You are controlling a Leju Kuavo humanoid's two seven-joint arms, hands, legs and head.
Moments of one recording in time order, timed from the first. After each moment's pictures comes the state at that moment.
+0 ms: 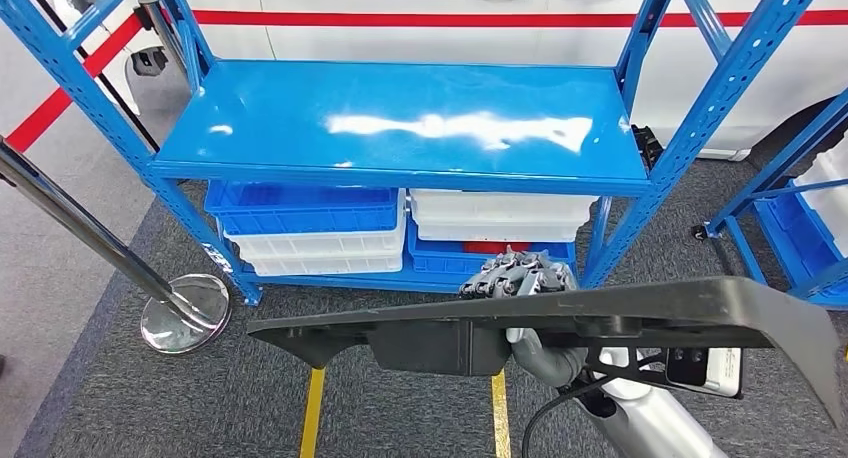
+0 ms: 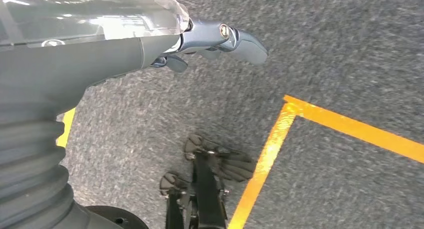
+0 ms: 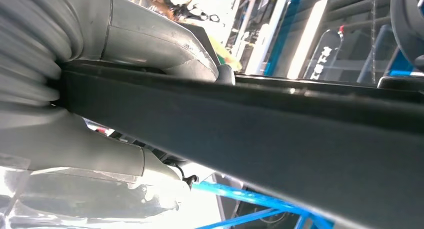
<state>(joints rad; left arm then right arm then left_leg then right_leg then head) -0.10 -0.03 1.32 -0.23 -0.95 0.02 -0.32 -0.33 -0.30 0.59 -1.88 -0.33 0.38 -0.62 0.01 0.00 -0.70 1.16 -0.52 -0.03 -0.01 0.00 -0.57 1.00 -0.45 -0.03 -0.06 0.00</state>
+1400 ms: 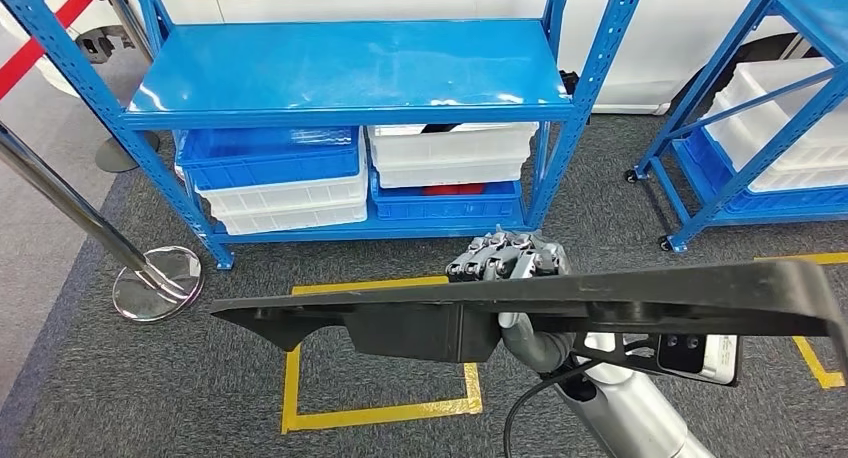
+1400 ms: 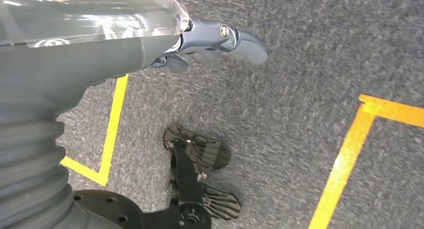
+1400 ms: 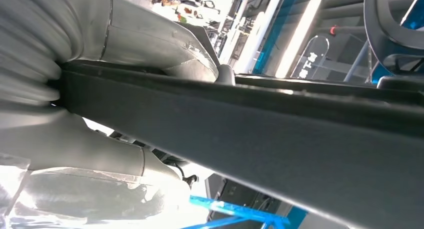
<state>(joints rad) -0.10 -0.05 1.32 -0.23 -0.94 0.03 -0.31 -0.38 -0.20 0.57 -1.86 -0.32 0.40 -0.62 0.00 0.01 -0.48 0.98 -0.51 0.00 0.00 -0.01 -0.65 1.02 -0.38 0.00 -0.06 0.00</state>
